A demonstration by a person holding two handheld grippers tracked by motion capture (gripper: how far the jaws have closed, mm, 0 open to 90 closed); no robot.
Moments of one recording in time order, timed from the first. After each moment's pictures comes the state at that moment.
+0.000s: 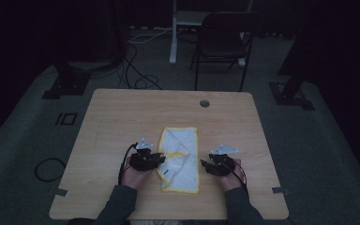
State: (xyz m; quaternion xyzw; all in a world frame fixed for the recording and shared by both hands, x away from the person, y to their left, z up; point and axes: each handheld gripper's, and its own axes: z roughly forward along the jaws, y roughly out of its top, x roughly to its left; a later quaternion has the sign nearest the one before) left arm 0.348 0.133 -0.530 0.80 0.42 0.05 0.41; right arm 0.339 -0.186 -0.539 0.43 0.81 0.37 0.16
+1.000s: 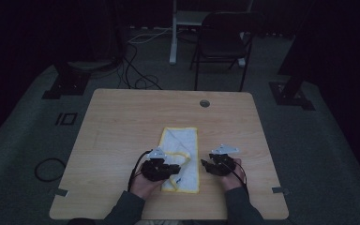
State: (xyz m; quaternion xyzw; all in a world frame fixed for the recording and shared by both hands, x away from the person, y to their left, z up) left arm 0.312 0.090 -0.502 0.82 0.30 -0.03 0.48; right arm 0.340 -0.187 -0.538 0.43 0.81 0.37 0.16
